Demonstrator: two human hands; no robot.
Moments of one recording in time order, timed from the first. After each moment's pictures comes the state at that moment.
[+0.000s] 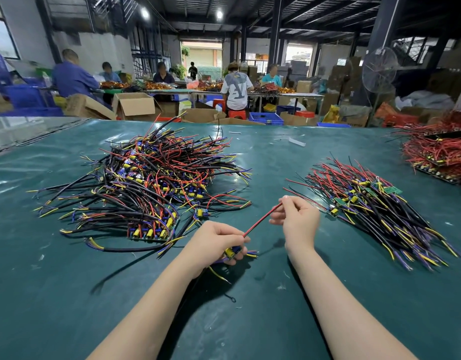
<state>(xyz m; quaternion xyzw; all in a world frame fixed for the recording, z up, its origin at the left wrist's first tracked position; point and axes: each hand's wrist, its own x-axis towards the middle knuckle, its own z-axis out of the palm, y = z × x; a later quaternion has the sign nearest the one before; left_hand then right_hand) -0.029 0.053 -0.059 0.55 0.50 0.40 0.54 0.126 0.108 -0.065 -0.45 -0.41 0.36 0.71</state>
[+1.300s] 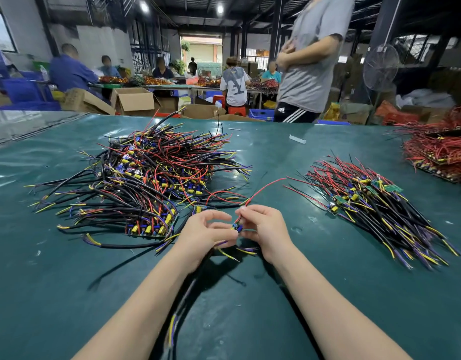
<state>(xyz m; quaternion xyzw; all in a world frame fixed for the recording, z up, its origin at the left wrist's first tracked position) -0.033 0.062 -0.064 0.45 0.47 0.51 0.56 0.095 0.087 -0.061 -0.42 -0.47 0.57 0.52</state>
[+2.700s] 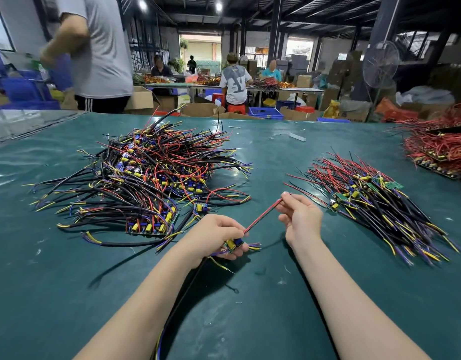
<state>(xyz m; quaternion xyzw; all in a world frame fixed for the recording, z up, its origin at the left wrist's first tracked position) -0.031 0.061 -0.057 0.53 0.51 0.36 0.58 0.131 0.108 -0.060 -0.42 -0.27 0.51 0.70</state>
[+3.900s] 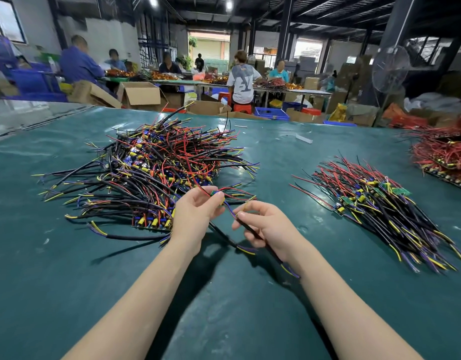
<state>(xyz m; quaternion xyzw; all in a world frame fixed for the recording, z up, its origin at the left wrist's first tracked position) -0.040 0.068 -0.053 0.40 0.42 0.69 0.43 0.096 0.075 -0.047 -0.40 -0.58 0.60 0.38</state>
